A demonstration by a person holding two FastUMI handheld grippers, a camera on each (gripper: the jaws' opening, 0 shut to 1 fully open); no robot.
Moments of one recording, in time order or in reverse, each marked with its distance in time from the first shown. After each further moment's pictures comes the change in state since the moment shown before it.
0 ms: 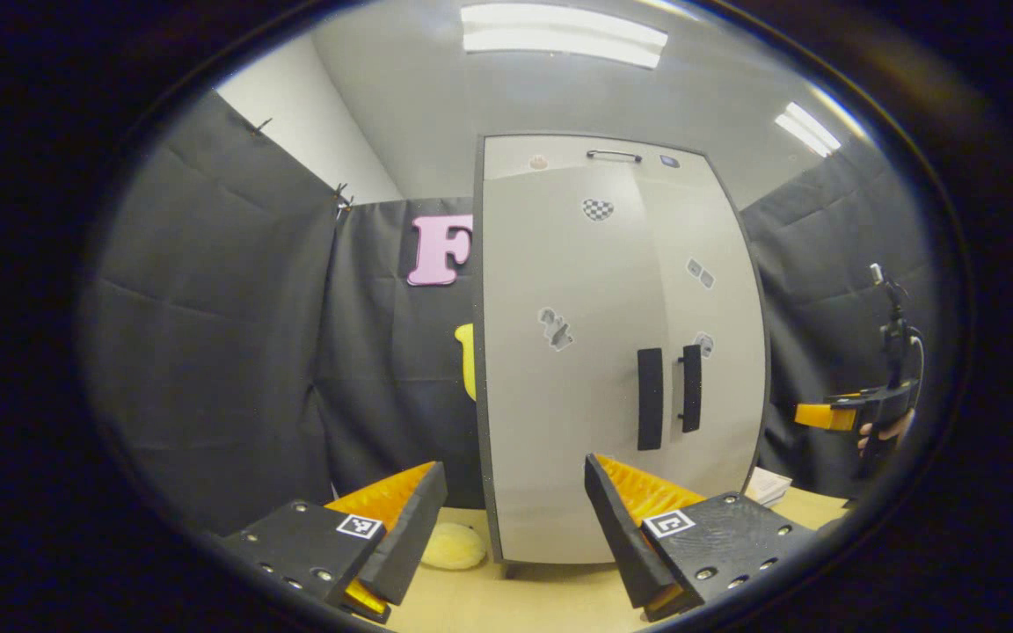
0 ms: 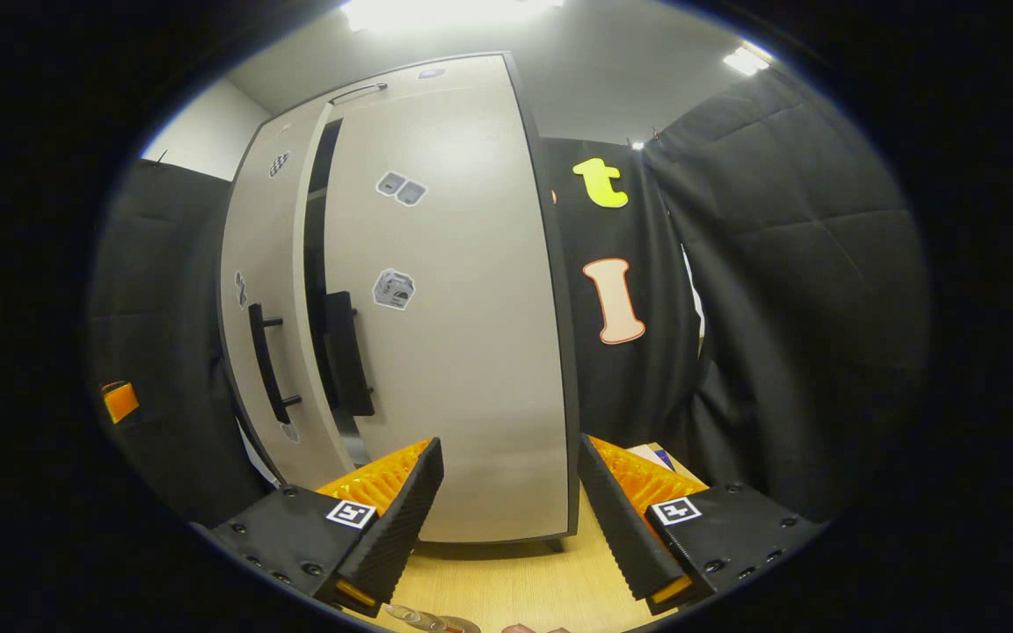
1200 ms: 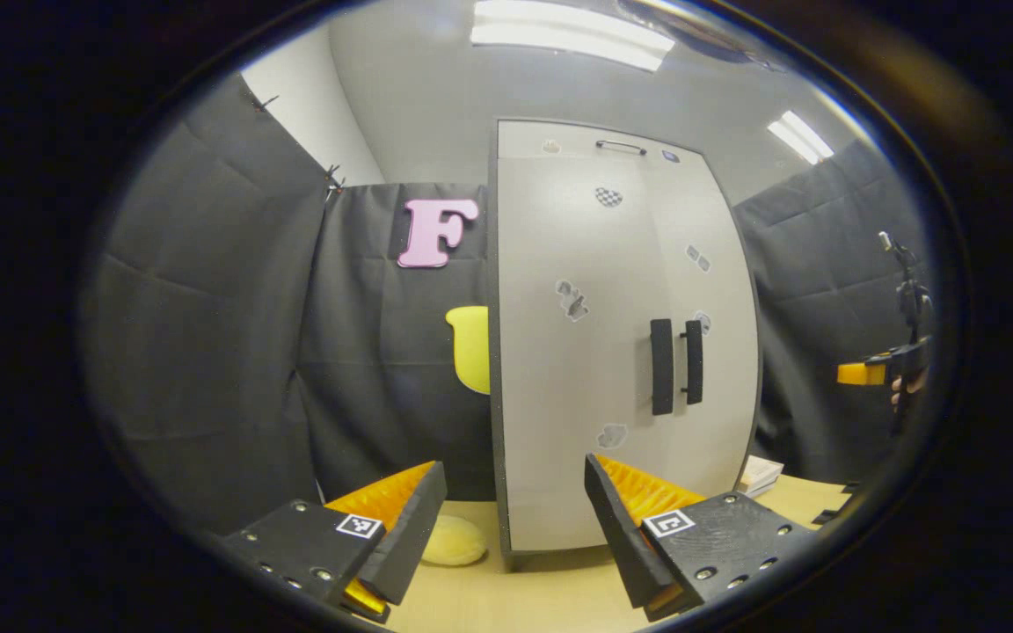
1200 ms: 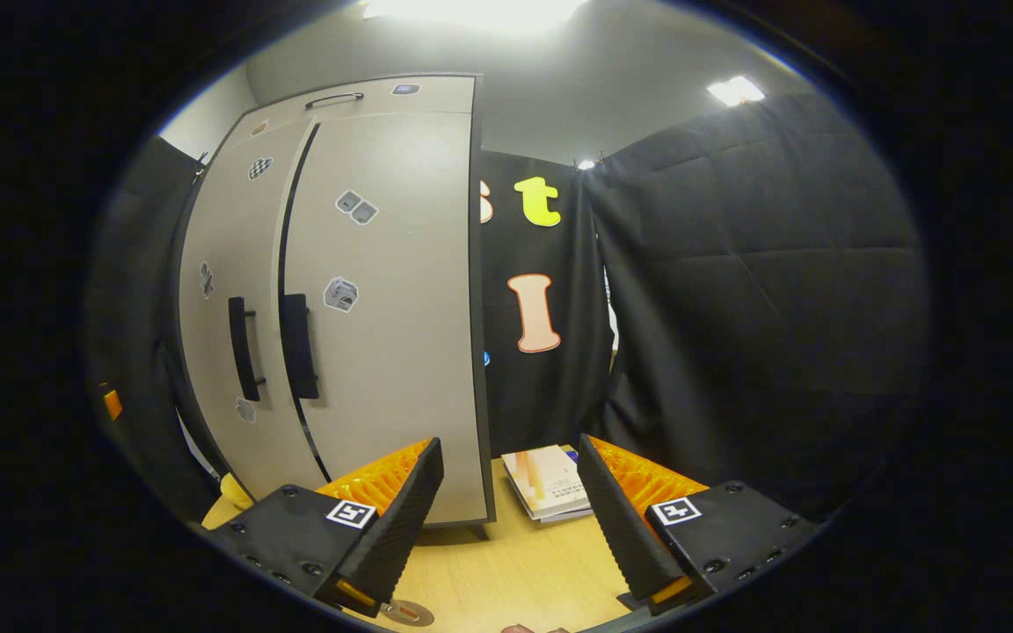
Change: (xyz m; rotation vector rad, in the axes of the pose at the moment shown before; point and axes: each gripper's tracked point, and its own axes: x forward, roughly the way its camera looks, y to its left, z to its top) left arm 0.005 0.026 -0.036 -0.017 0.010 -0.093; right arm -0.076 -0.062 0.009 -0.046 -0.009 -0.273
